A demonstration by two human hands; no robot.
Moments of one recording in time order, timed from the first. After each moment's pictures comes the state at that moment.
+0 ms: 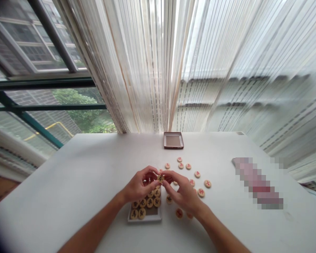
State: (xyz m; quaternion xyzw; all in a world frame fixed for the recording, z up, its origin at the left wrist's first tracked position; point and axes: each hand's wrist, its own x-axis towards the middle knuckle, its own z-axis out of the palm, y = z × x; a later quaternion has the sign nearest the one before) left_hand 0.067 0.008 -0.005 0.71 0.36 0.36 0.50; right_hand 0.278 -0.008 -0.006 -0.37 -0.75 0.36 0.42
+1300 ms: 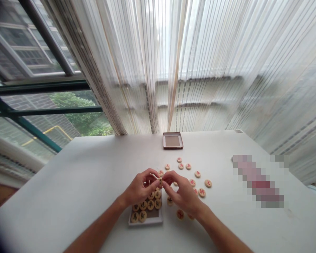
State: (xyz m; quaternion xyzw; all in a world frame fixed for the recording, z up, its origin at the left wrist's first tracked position) left_hand 0.069 0.008 -0.007 0.70 0.38 0.35 0.49; right_hand 0.275 -0.009 -0.006 -0.38 -0.75 0.35 0.41
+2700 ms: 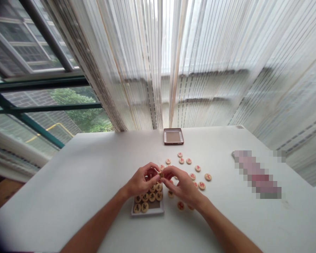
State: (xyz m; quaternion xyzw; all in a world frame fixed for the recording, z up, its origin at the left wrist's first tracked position) left_hand 0.066 0.009 -0.006 0.70 0.35 0.35 0.51; right_hand 0.273 -0.009 -0.004 -0.37 -0.75 0.36 0.41
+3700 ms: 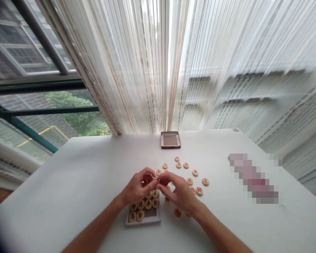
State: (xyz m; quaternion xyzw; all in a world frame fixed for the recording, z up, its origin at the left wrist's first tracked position) left_hand 0.069 0.007 -0.004 0.71 0.38 0.35 0.49; right_hand 0.273 -0.010 -0.003 -0.36 -0.75 0.36 0.41
